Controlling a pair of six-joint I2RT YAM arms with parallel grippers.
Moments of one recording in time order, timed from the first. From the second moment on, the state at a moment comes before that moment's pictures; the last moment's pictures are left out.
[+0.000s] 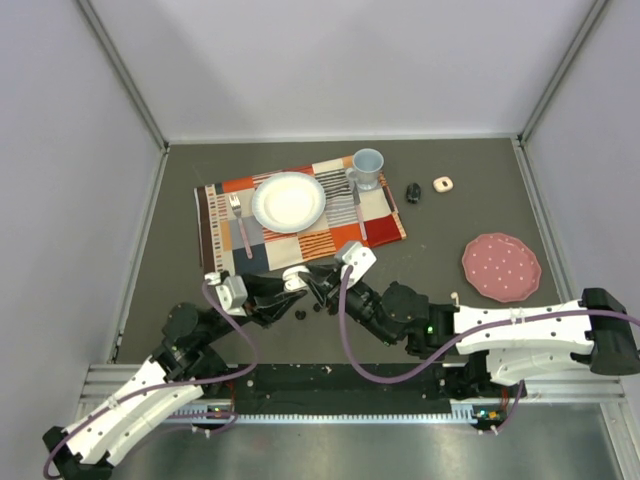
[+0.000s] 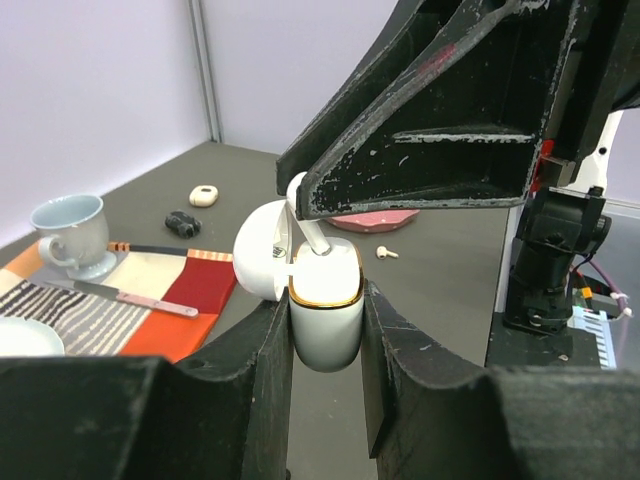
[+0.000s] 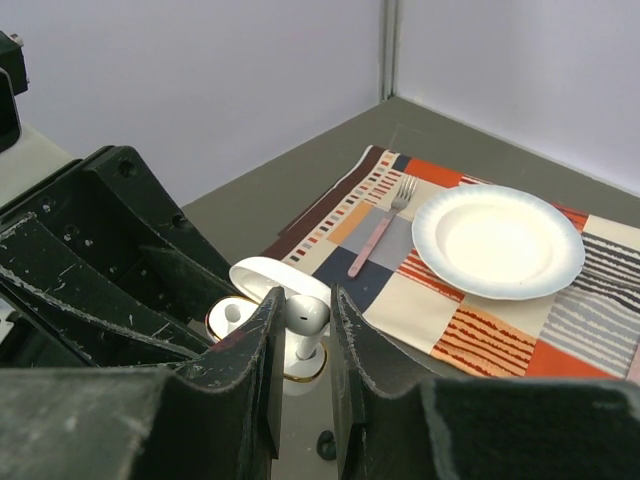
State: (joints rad) left arm -0.77 0.26 0.25 0.30 0.36 -0.12; right arm 1.46 1.16 0.80 0.47 0.58 0.01
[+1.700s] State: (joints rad) left arm -0.77 0.21 0.17 0.38 0.32 -0.07; right arm 1.47 1.21 0.82 0.48 0.58 -0.16
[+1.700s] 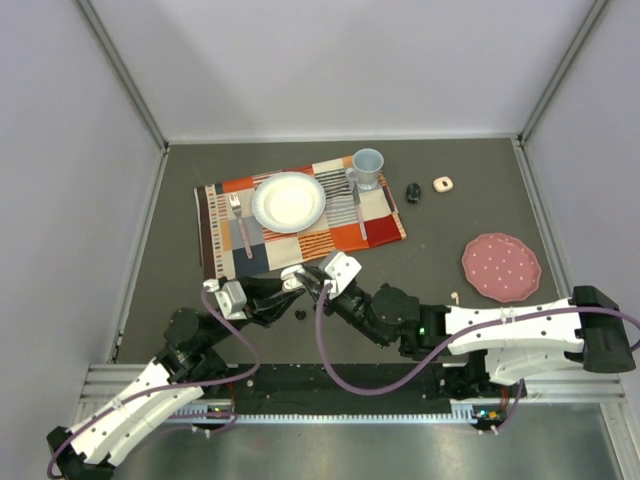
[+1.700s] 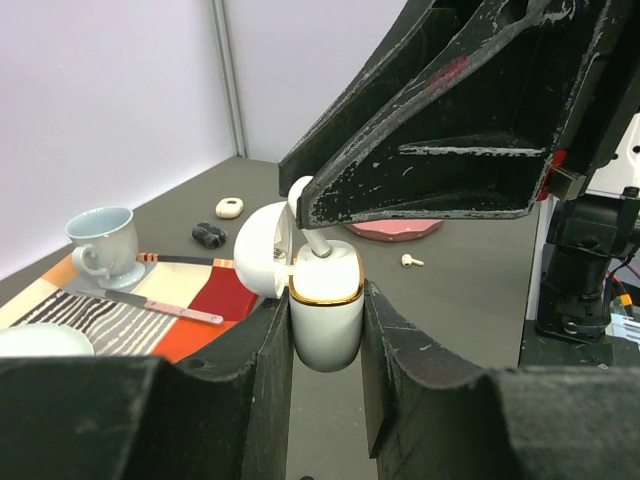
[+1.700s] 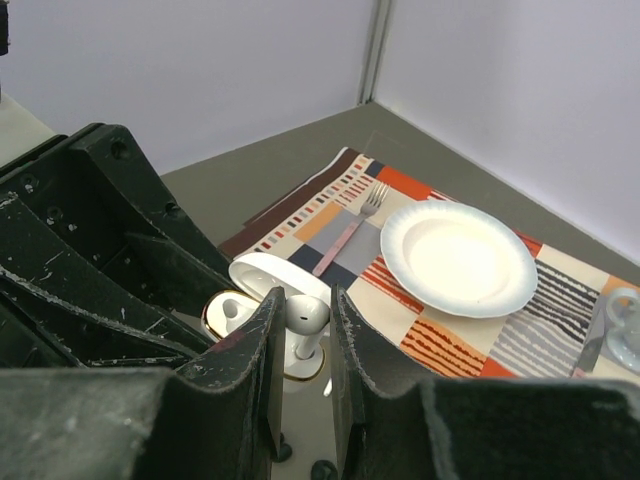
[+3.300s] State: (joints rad) left arm -0.77 0.17 0.17 0.37 0.28 -0.05; right arm 1.49 1.21 0.84 0.43 0.61 -0.14
